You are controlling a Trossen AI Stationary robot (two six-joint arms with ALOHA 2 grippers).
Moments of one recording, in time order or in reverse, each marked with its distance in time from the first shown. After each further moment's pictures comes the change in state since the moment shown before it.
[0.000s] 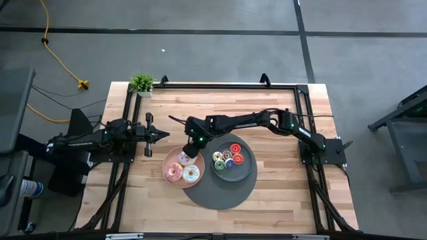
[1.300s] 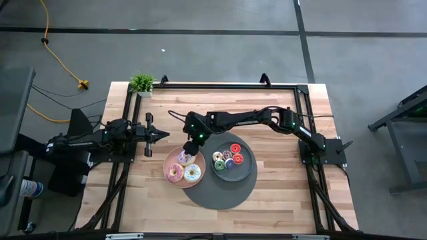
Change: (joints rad) left arm 0.000 0.000 0.000 0.000 0.000 0.000; right arm -0.026 -0.020 0.000 0.063 -0.095 -0.091
